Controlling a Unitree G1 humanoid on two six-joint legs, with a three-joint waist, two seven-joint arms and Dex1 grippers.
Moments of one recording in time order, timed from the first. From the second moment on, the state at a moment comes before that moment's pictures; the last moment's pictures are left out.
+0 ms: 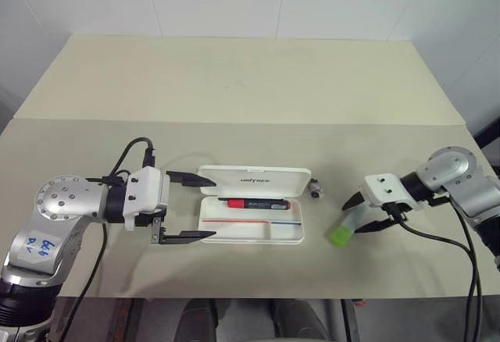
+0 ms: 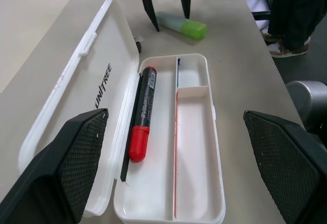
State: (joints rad) left arm -0.20 0.84 0.12 -0.42 -0.47 0.29 -1.17; right arm -0.65 -1.03 0.44 0.34 0.18 -0.14 1.54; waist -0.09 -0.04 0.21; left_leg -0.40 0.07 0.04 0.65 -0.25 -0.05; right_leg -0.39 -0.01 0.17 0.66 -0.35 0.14
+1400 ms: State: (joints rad) left arm -0.32 0.76 0.12 -0.14 -0.54 0.14 -1.27; right arm -0.57 -0.93 -0.09 -0.18 0.54 0.51 1.16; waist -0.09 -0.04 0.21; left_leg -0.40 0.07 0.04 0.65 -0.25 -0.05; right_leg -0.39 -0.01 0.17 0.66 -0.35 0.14
